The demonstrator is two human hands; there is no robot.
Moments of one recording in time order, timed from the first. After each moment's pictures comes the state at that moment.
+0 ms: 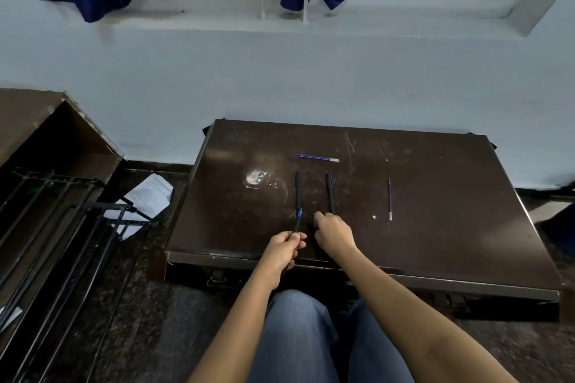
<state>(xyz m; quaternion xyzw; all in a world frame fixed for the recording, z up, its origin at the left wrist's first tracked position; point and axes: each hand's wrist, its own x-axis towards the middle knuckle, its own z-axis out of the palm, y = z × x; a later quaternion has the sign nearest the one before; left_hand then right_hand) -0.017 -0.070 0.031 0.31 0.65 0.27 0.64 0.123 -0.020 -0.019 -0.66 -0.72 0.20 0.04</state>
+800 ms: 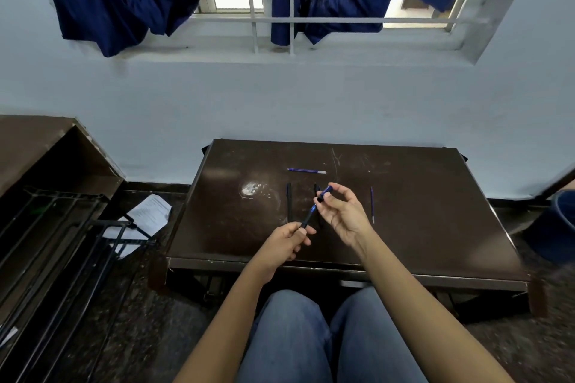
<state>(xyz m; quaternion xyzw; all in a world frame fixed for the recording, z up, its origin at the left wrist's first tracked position) -0.012 -0.097 0.092 0.52 0.53 0.27 0.62 0.153 -0.047 0.086 -0.38 -0.14 0.70 0.59</state>
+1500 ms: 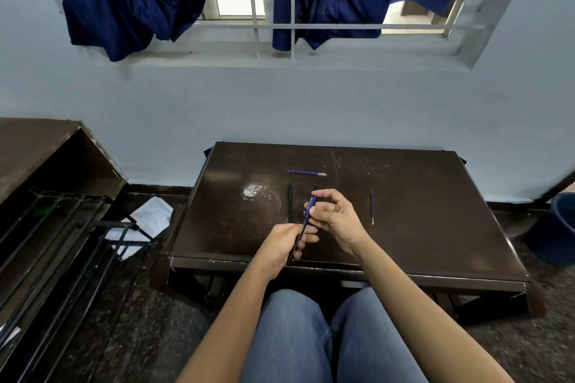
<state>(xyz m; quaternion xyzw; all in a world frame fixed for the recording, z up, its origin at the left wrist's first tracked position) 0.001 -0.101 0.109 0.37 0.56 0.31 0.67 0.146 -0.068 0.092 -0.45 -0.39 0.64 0.48</state>
